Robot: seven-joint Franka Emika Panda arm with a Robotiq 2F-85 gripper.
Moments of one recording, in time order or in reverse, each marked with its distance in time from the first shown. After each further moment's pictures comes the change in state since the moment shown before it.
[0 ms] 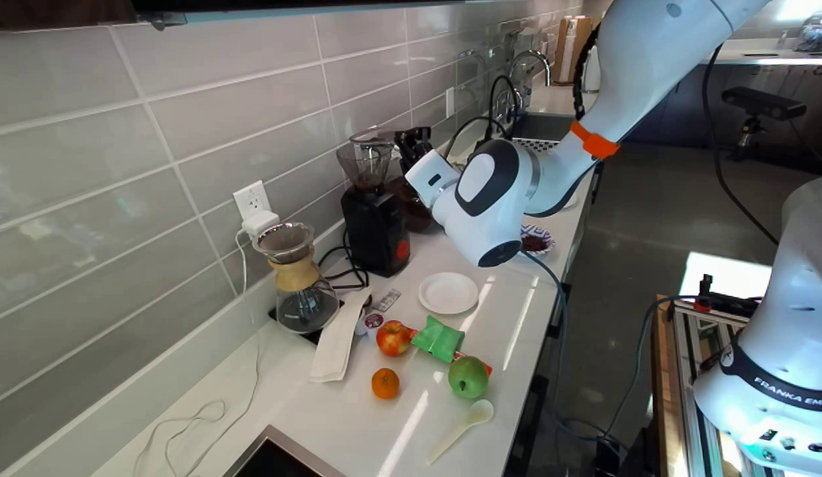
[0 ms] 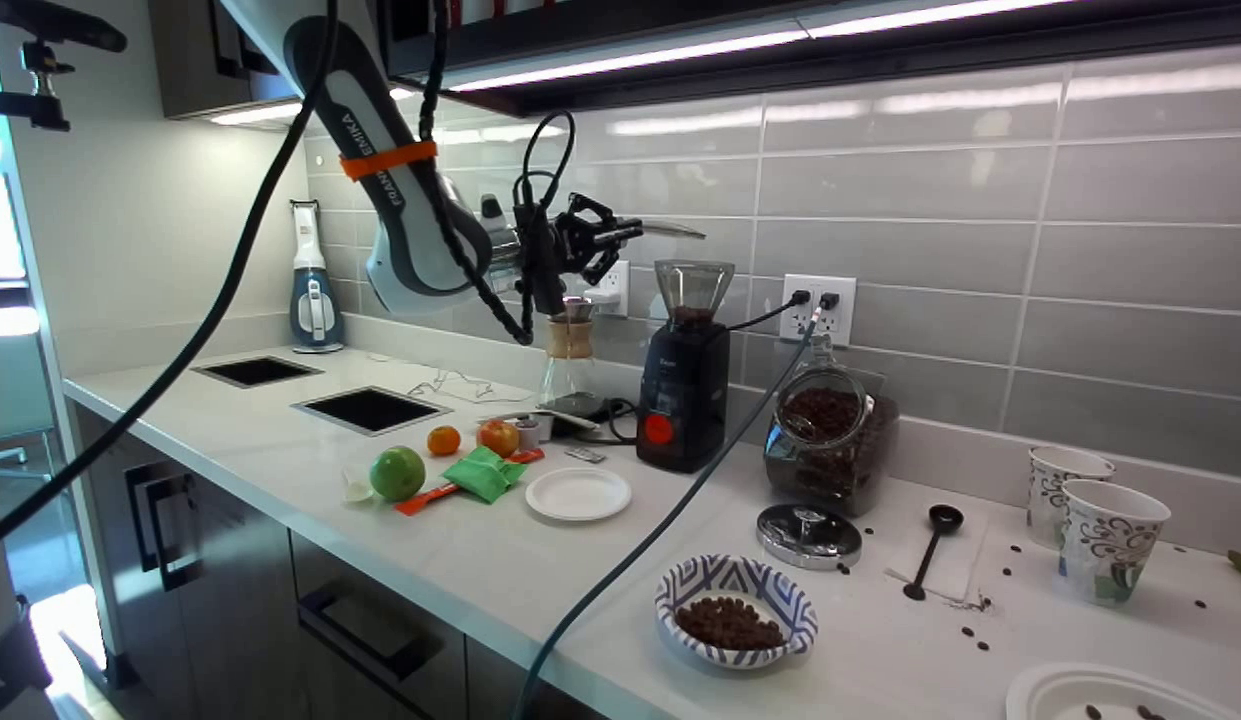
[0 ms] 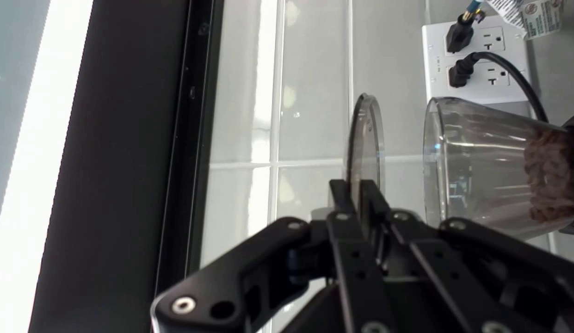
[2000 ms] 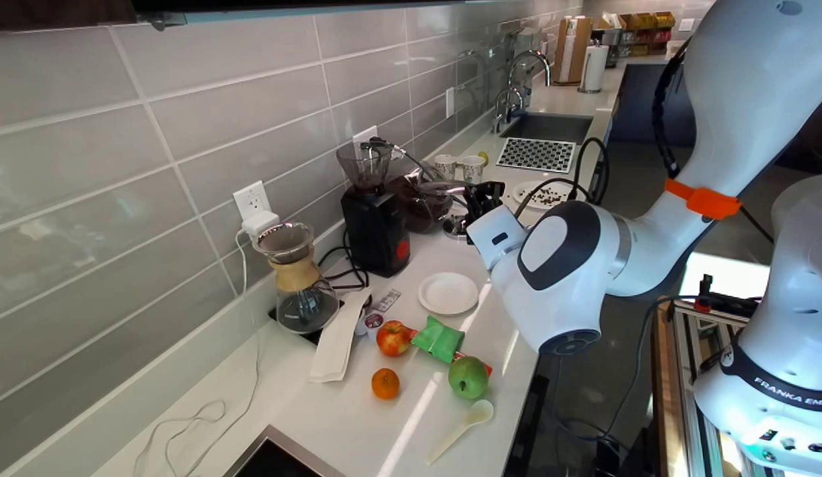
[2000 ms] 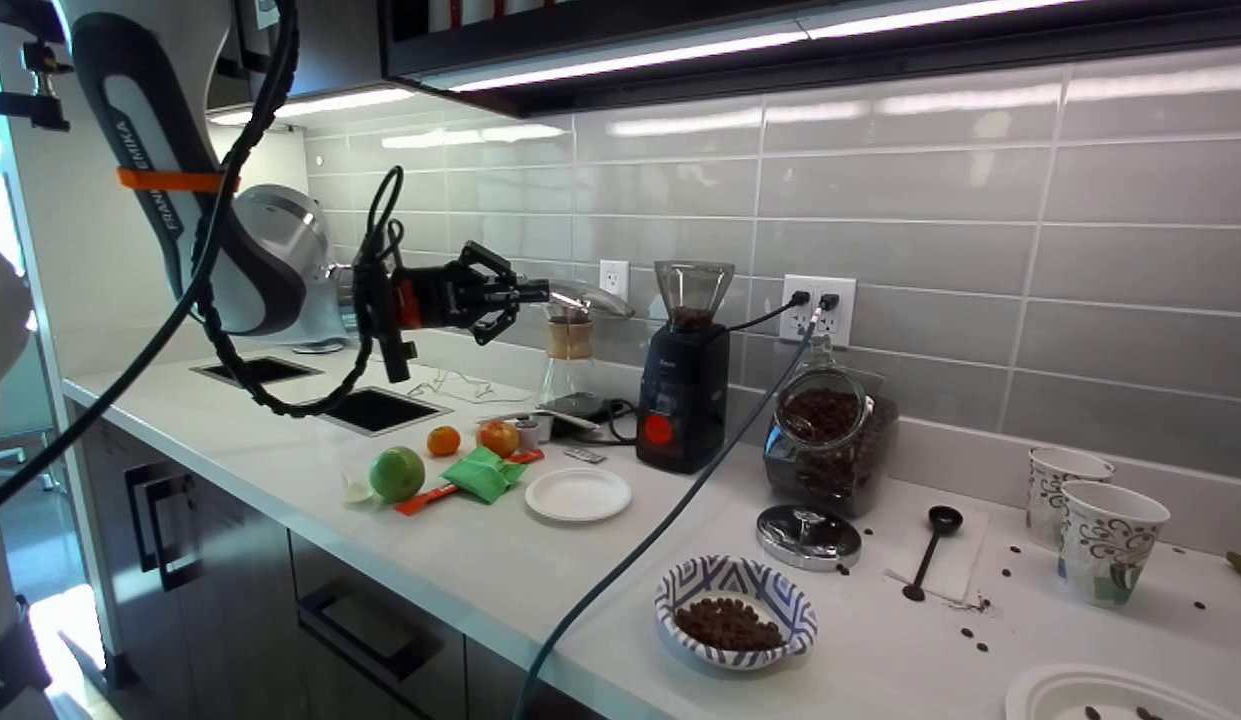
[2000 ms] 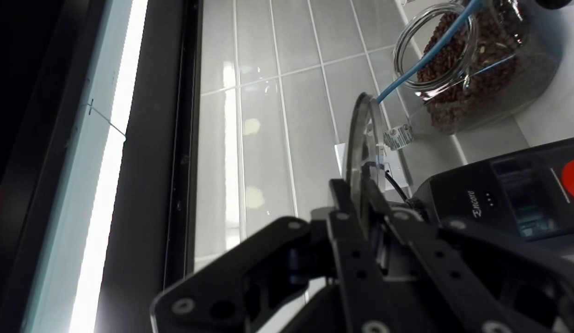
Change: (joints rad) arm 0.142 -0.141 0.177 -0.304 0.579 -0.198 0.099
